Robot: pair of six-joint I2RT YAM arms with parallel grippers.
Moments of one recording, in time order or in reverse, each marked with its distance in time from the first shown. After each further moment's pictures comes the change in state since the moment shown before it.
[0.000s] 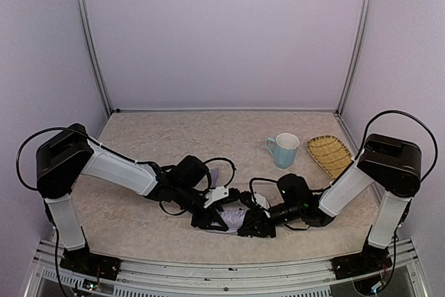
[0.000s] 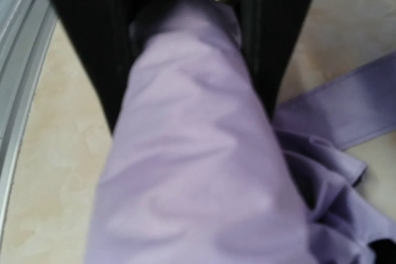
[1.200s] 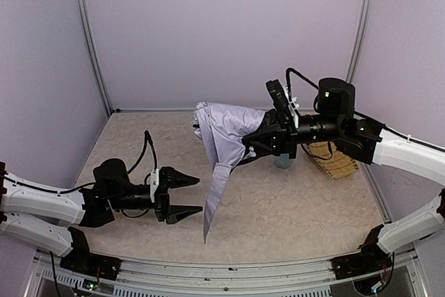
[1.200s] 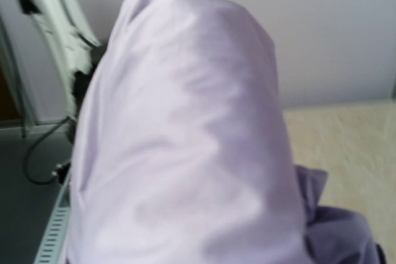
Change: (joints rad) left arm -0.002 -0.724 -0.579 0.720 -0.180 -0.077; right arm -0.128 -0.563 0.536 -0.671 -0.123 -0.004
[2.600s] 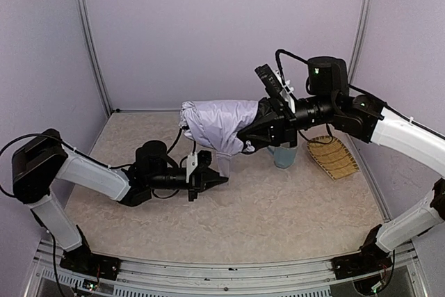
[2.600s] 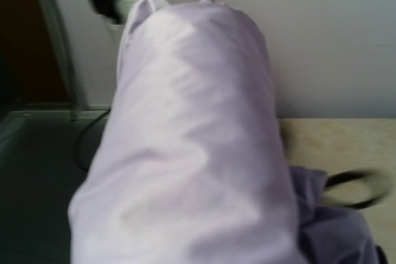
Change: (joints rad) left arm 0.094 0.508 0.284 0.132 0.155 0.059; right arm 0.029 0.095 0.311 -0.313 -0.148 -0.091
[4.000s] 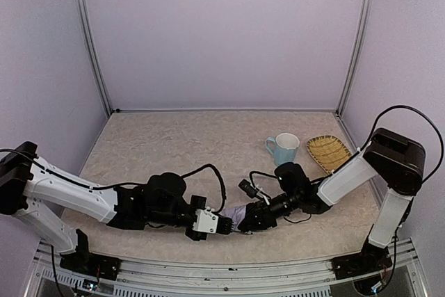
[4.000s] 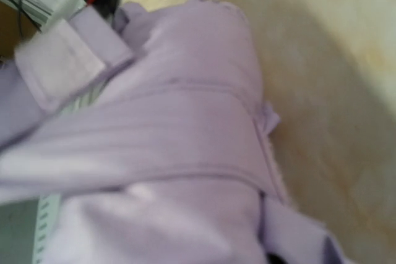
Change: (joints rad) left arm -0.338 -0.212 0.015 -0.500 -0.383 0.478; right arm 0.002 0.423 -0.740 0.764 0.037 0.406
